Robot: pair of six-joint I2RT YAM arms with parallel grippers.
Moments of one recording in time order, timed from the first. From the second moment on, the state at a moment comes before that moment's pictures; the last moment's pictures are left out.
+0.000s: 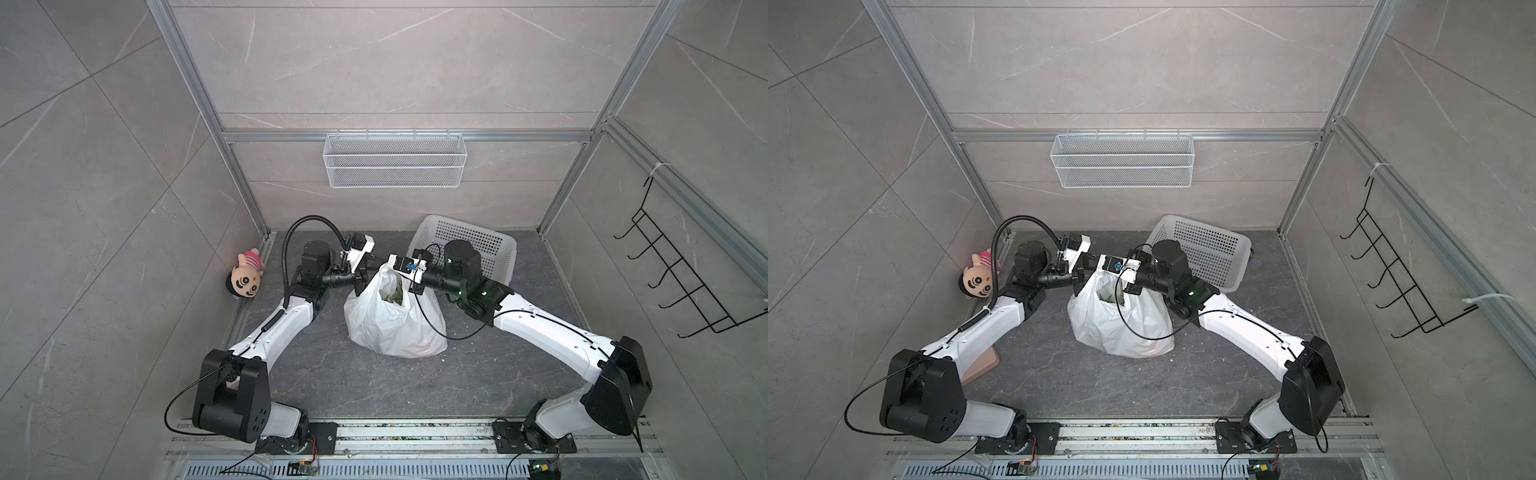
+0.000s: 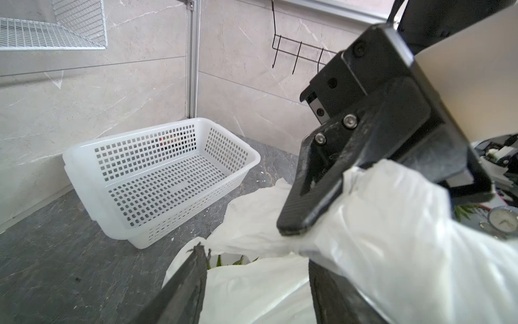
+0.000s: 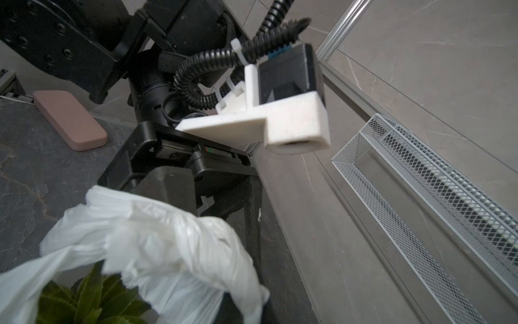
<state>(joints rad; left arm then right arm) -0.29 1.42 0.97 0.27 1.10 -0.04 0.73 1.50 1.25 0.08 -0.34 -0.67</state>
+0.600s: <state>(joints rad) -0.29 1.46 0.87 0.64 1.09 -0.37 0.72 1.52 1.21 0.16 -0.34 -0.56</state>
